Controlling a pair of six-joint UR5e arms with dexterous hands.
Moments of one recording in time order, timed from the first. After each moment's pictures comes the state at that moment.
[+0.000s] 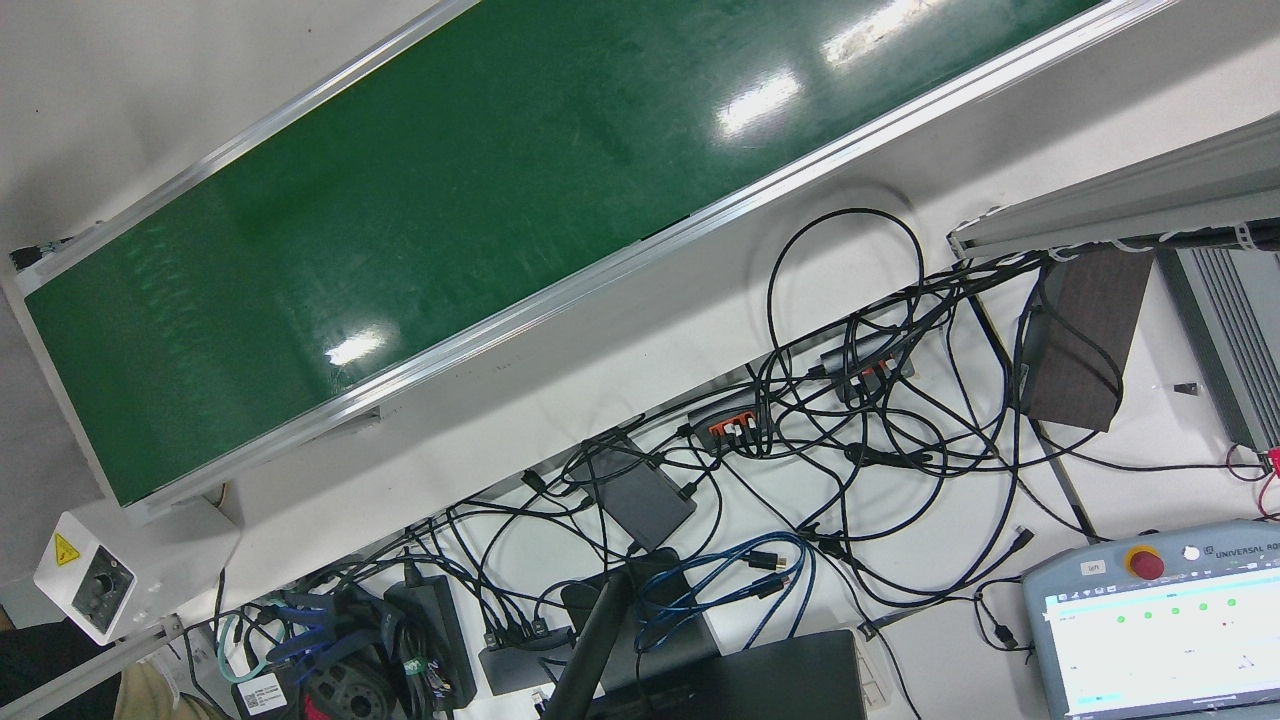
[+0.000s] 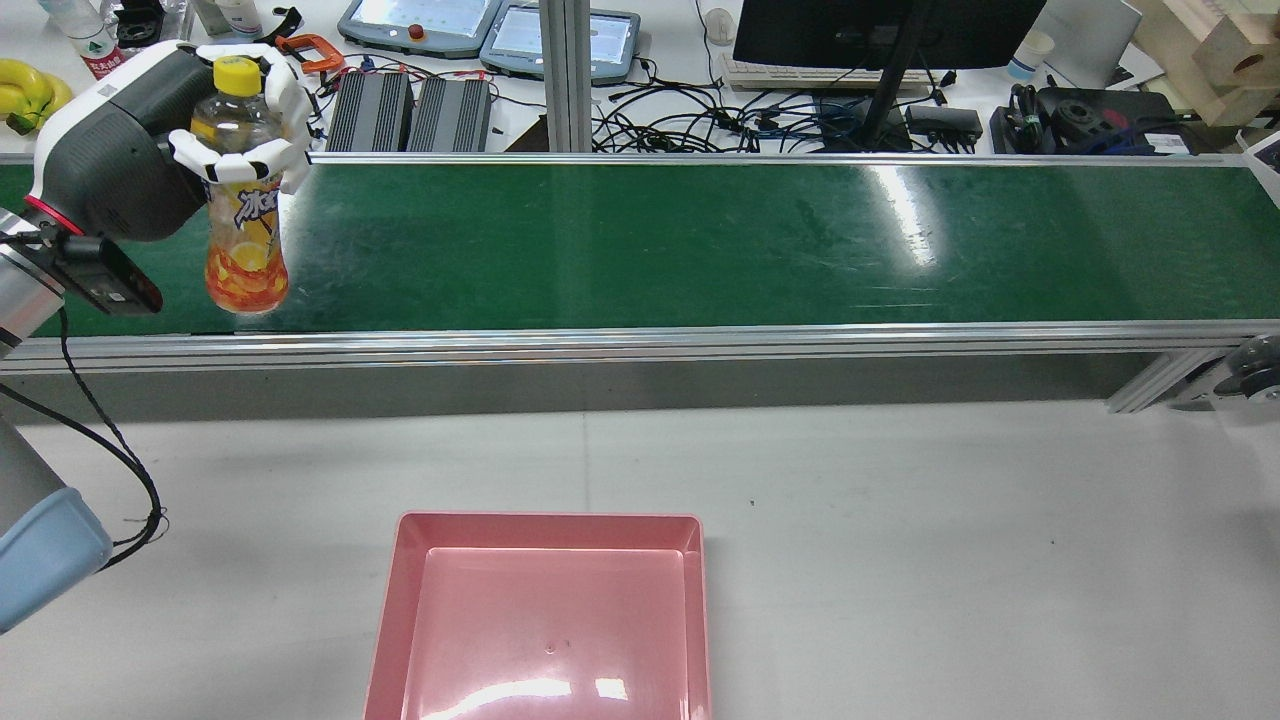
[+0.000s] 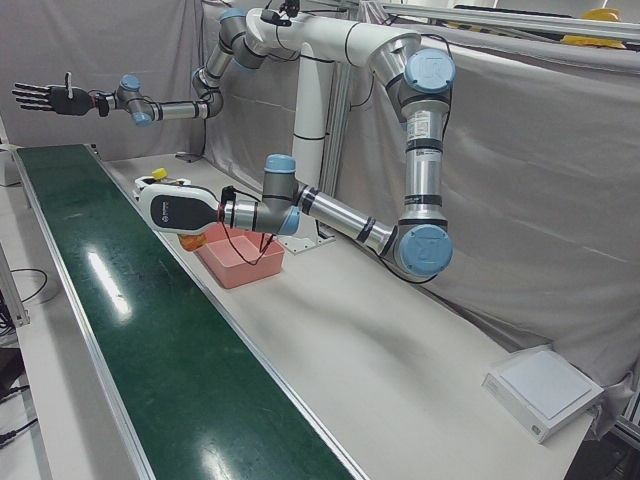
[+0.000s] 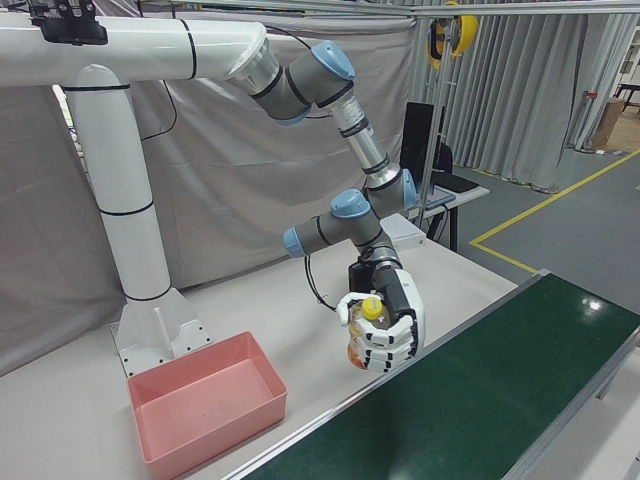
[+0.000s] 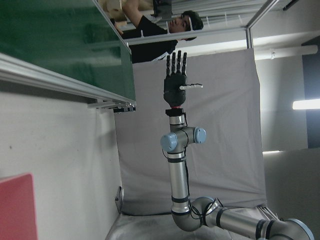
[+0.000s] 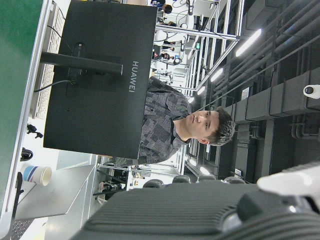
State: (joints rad) left arm -0.86 -1.99 -2.03 0.39 1.29 0.30; right arm 1.53 -1.55 1.61 -3.11 -1.57 -0.10
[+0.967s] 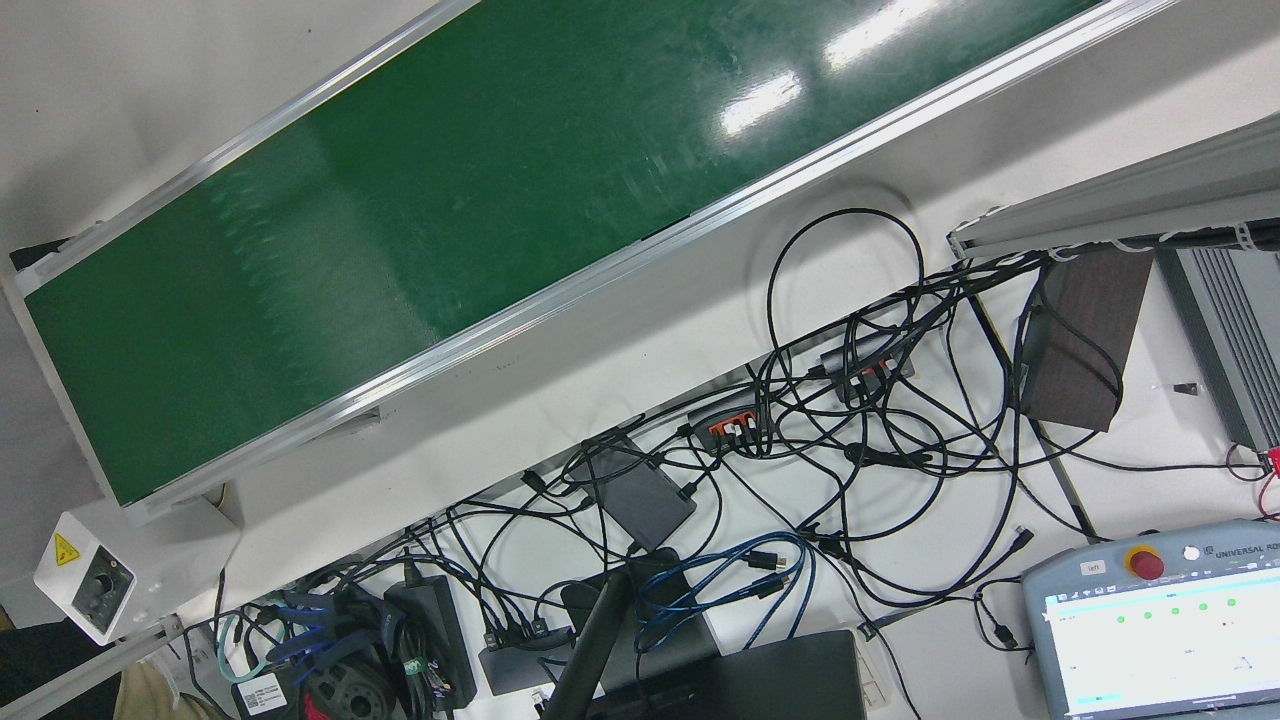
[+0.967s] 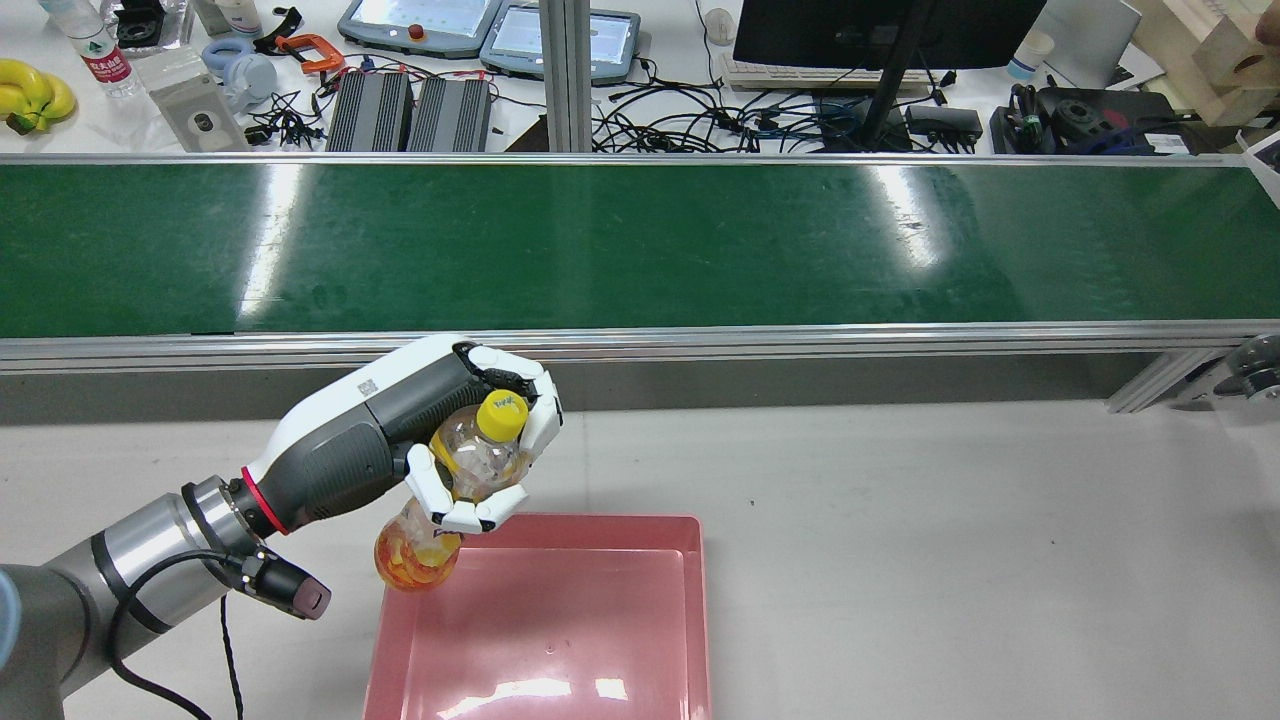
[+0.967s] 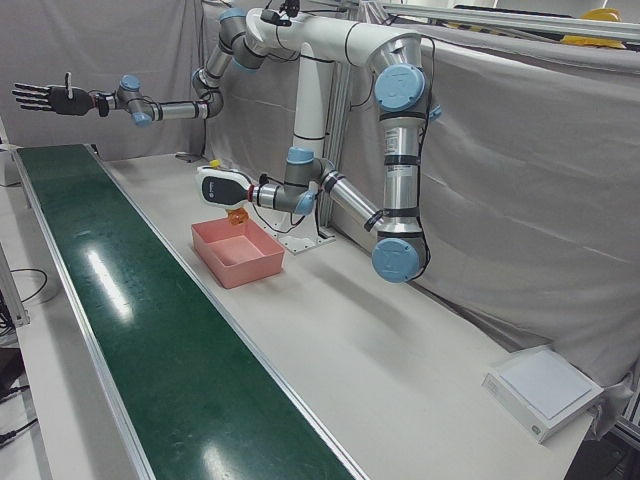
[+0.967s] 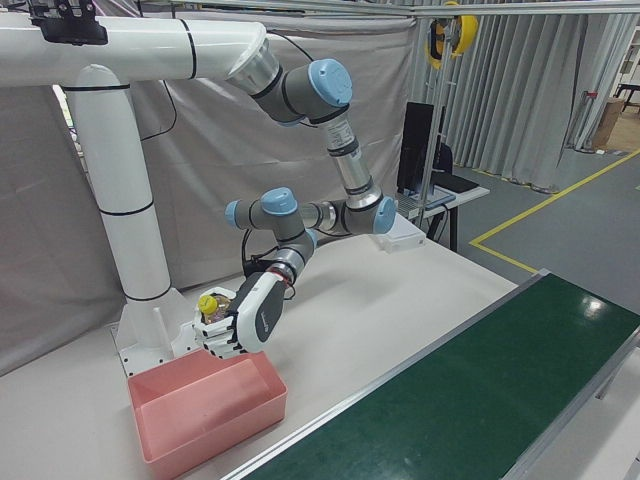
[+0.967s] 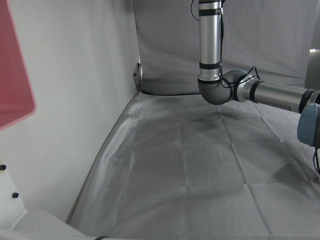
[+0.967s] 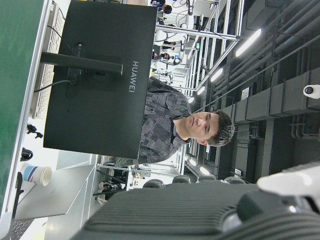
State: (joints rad) left arm -0.43 -1.99 -2.25 0.50 1.26 0.60; right arm 1.53 -1.55 1.61 -3.11 -1.57 -0.10
